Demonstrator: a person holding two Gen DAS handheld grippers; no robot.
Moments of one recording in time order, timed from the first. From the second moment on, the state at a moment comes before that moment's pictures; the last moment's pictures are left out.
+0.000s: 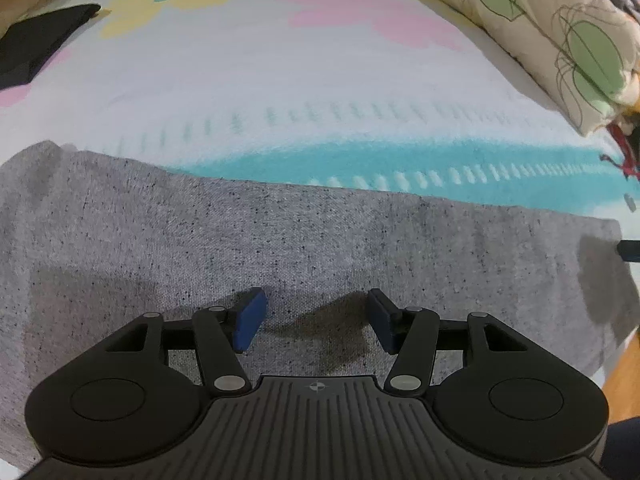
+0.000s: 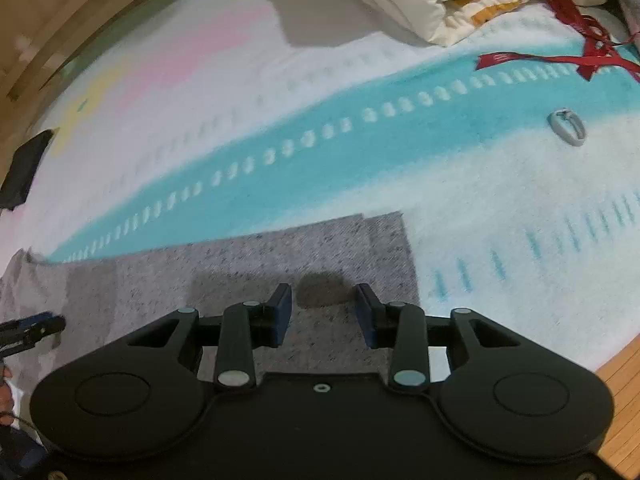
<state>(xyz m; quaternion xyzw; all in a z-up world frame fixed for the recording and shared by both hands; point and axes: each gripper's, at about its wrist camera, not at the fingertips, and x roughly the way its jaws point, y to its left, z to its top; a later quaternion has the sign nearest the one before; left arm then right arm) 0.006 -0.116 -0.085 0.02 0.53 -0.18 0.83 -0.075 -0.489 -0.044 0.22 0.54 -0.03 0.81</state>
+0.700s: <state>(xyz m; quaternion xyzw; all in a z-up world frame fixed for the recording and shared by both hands) -0.013 -0.118 -0.061 0.00 0.51 -0.22 0.83 -0.101 -0.481 -0.029 0.17 0.52 -0.04 0.84</state>
